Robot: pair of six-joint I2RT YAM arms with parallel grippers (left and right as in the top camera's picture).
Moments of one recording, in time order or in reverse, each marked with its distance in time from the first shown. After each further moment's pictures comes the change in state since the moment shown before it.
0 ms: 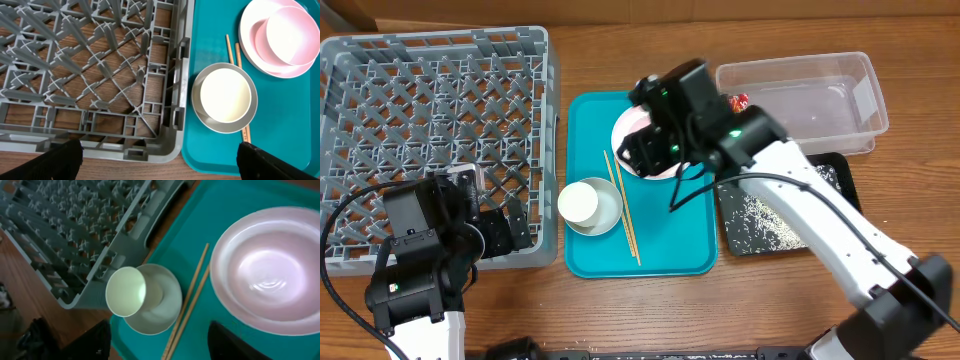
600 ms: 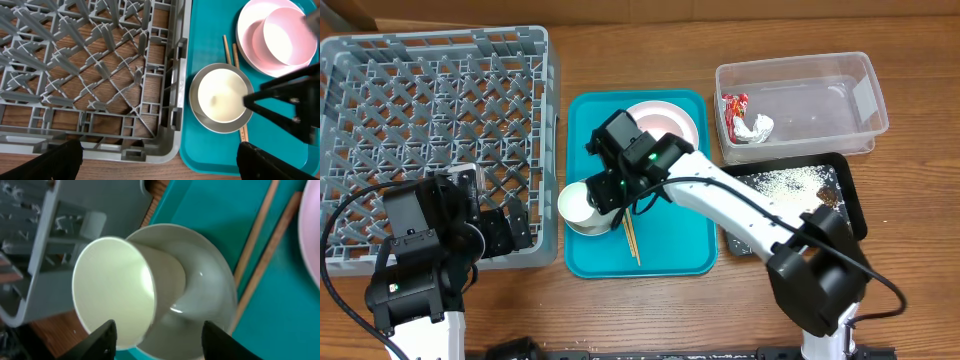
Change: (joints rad) left arm 0.000 0.000 0.000 0.002 0.008 0.000; right arm 0.156 0.261 -0.011 0.068 0.032 0.154
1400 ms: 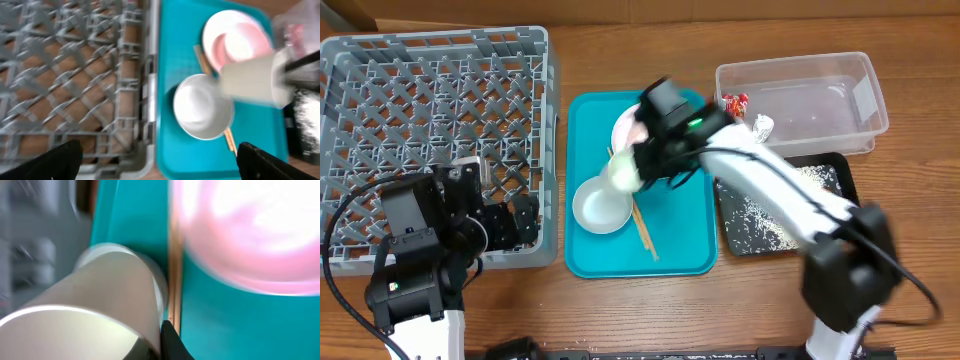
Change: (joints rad) left arm 0.000 0.007 0.000 0.061 0.141 0.000; right arm -0.204 -0.088 0.041 -0.166 0.010 0.037
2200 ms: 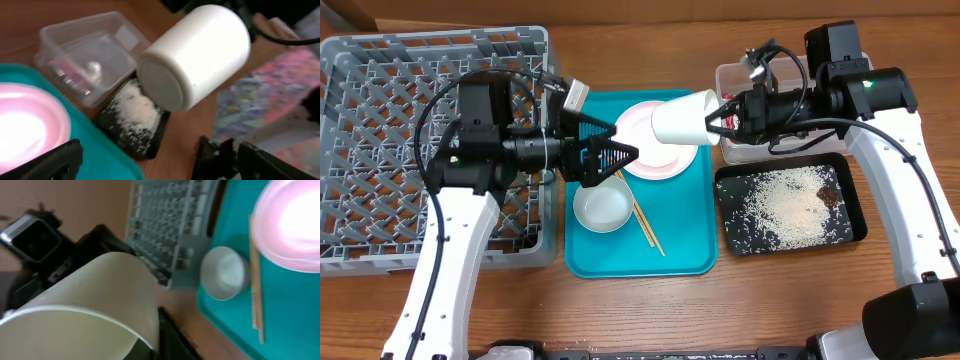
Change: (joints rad) left arm -0.322 0.467 0.228 0.387 0.819 0.036; right arm -0.452 -0.232 0.024 -0.217 -0.801 -0.190
